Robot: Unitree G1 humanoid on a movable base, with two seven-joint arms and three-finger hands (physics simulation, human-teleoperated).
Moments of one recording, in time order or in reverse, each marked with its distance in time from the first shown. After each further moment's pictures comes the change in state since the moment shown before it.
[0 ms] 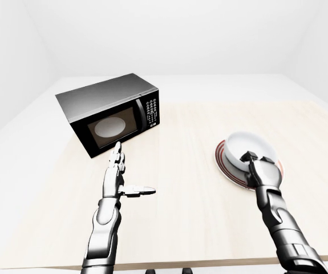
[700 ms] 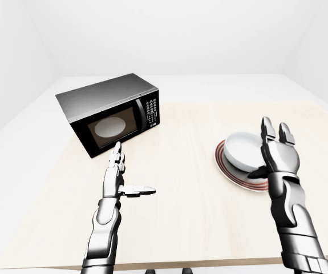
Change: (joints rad) left arm 0.000 0.000 0.000 0.000 0.000 0.000 0.000; right arm 0.070 0.036 -0.102 -0.508 -0.022 0.107 0.267
